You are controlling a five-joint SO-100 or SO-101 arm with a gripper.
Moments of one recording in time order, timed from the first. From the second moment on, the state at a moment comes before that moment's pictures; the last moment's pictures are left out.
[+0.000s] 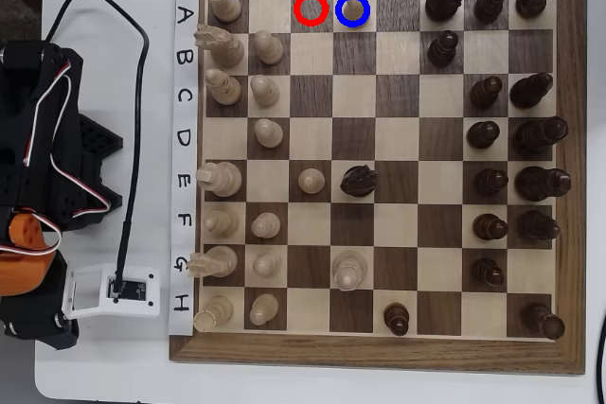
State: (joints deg) arm 97.0 192.5 176.4 61.9 -8.3
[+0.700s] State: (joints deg) arm 98.3 192.5 176.4 61.9 -6.9
